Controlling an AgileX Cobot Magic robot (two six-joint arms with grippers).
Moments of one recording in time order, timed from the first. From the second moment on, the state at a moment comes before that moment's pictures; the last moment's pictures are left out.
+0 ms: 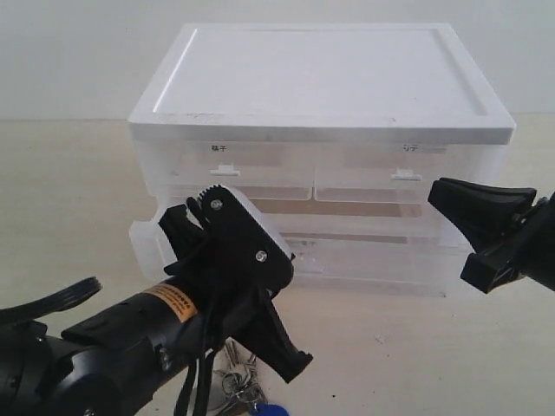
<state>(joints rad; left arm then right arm) -1.07 1.69 -0.59 -0.76 -0.69 0.83 0.01 1.41 -0.19 -0.78 -1.21 0.50</state>
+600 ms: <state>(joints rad) -1.07 1.70 -0.59 -0.65 -0.68 0.68 0.01 1.41 -0.19 -0.79 -1.21 0.50</state>
